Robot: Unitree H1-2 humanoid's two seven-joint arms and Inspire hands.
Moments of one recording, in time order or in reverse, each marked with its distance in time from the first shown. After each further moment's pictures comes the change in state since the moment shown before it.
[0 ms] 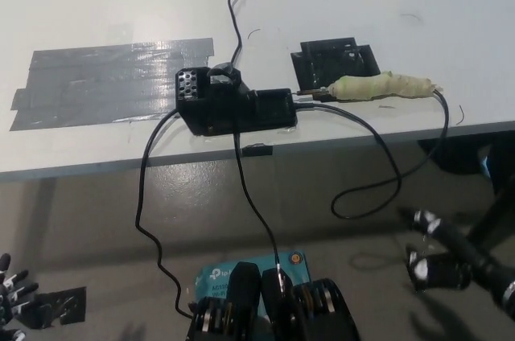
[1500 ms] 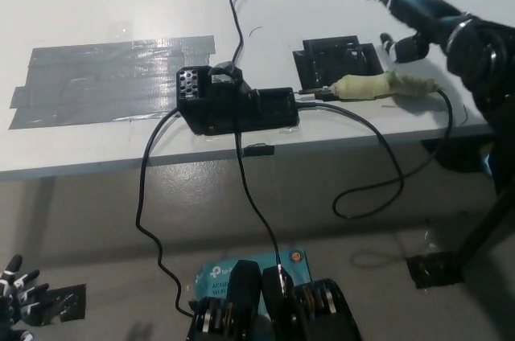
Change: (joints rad) left_arm 0.008 0.020 -0.036 -0.038 -0.003 0.005 -0.021; right_arm -0.873 0.022 0.357 0.690 -0.373 -0.075 0.069
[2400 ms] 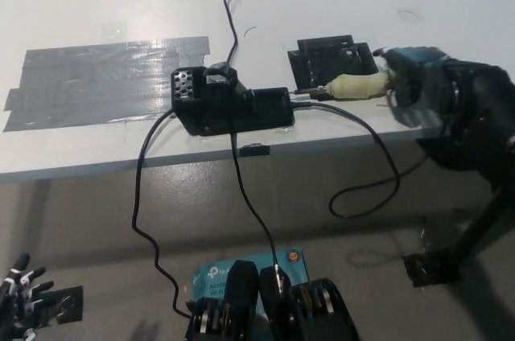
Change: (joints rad) left_arm 0.004 0.025 -0.038 -0.035 0.000 0.000 0.000; right_arm 0.007 0.094 0.045 0.251 -0.114 -0.012 -0.007
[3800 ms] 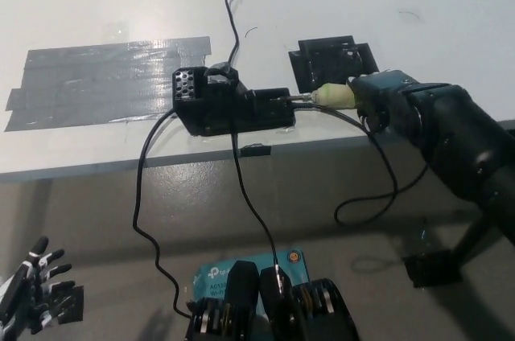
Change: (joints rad) left_arm -0.051 0.001 -0.045 -0.015 0.001 0.000 -0.015; right_arm 0.020 0.043 0.073 -0.009 -0.072 -0.001 0.078
